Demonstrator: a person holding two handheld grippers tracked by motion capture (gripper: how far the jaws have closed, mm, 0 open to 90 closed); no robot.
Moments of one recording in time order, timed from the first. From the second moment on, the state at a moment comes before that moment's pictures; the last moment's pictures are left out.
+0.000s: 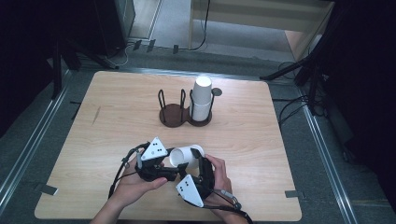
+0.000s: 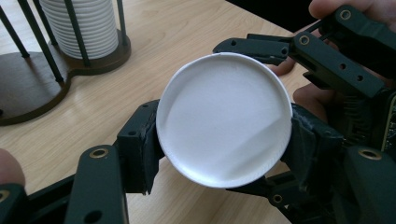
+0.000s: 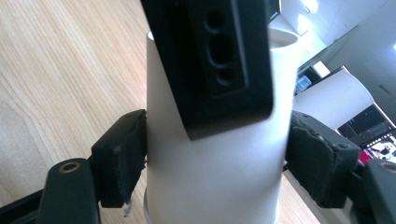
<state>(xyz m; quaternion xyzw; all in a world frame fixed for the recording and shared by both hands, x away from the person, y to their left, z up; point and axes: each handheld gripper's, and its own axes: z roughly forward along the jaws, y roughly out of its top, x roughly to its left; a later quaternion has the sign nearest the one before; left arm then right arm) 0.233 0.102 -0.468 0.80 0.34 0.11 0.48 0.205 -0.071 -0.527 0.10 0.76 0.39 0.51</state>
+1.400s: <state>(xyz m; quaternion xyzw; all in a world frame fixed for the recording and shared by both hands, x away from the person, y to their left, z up) 0.233 0.138 -0.464 0.67 0.37 0.22 0.60 0.219 -0.096 -0.498 0.27 0.72 0.50 0.40</state>
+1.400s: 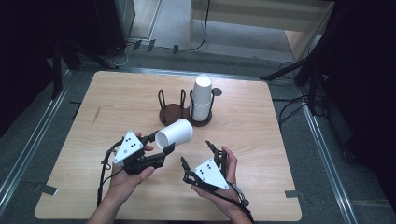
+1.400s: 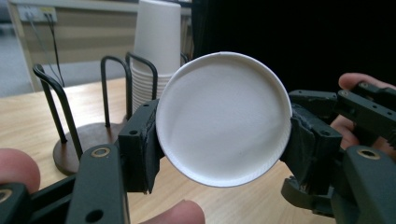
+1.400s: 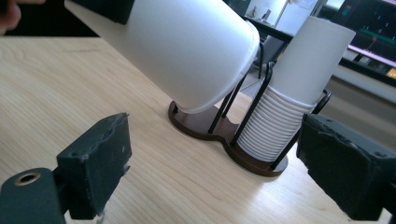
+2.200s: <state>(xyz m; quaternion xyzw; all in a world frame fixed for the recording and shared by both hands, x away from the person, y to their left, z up) 0.235 0.131 -0.478 0.65 0.35 0.25 0.63 0.231 -0.114 -0.481 0.43 0.65 0.59 0.22</state>
